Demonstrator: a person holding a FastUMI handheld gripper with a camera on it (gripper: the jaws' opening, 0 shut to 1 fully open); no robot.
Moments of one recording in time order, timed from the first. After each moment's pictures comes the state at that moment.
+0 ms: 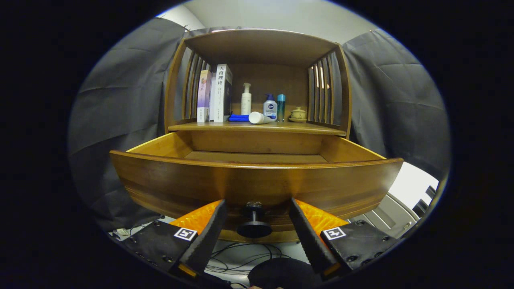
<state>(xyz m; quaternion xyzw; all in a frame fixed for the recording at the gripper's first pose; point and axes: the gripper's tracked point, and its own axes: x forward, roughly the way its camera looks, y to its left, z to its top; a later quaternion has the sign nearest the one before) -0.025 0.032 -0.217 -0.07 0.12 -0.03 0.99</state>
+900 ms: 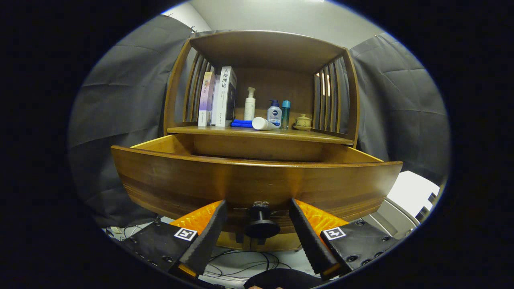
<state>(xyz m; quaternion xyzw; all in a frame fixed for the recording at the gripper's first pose) 0.008 0.033 -0.214 -0.09 0.09 -0.02 0.99</state>
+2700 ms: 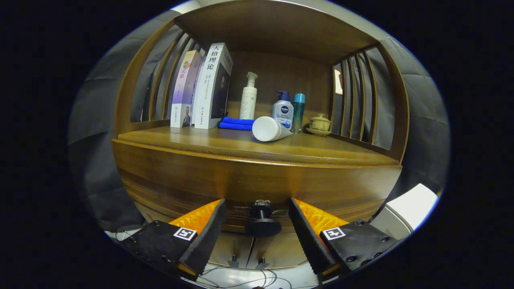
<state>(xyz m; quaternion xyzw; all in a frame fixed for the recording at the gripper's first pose) 0.171 0.035 -0.196 -0.11 0.12 -0.03 0.99</state>
